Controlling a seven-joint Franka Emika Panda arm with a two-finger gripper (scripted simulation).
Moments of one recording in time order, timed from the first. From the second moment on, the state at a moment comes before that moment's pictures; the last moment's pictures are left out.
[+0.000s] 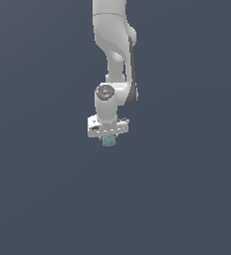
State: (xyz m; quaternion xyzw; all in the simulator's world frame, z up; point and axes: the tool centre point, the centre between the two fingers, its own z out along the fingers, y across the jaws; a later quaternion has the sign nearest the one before) arm -0.084 -0.037 0.040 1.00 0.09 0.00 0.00
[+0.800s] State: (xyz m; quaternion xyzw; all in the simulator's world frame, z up) arm -0.068 -0.020 0.058 1.00 0.09 0.00 0.00
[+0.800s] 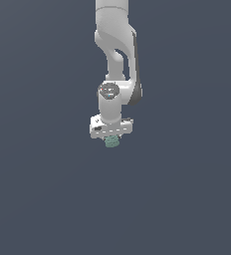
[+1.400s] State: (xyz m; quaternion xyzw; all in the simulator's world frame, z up) arm -0.010 0.041 0.123 1.00 0.09 0.00 0.00
